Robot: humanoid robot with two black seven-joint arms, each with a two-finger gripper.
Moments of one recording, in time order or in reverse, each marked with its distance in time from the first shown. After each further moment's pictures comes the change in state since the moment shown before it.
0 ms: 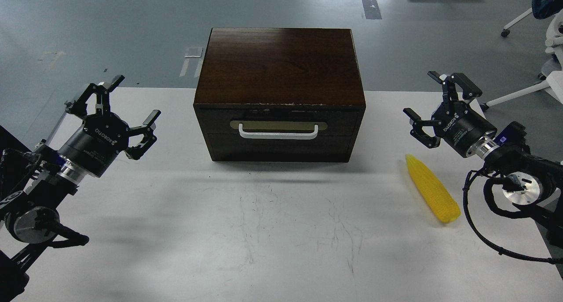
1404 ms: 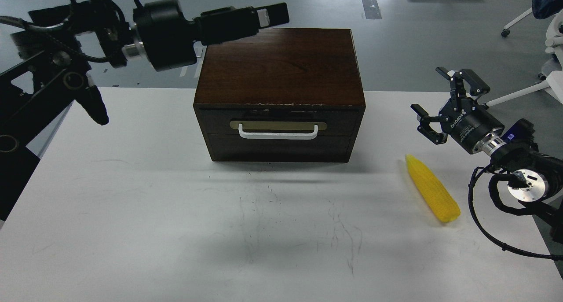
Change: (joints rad) left arm -0.831 -0.058 0.301 -0.185 1.286 0.000 -0.050; right arm 0.004 -0.001 0.012 -0.052 -0.001 0.005 0.000
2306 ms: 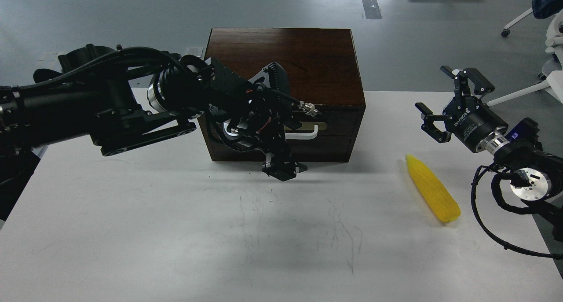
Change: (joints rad) left arm -0.343 -0.246 0.672 0.180 0.597 0.000 0.000; right arm 0.001 -0.002 0.004 -0.007 0.000 0.000 0.000
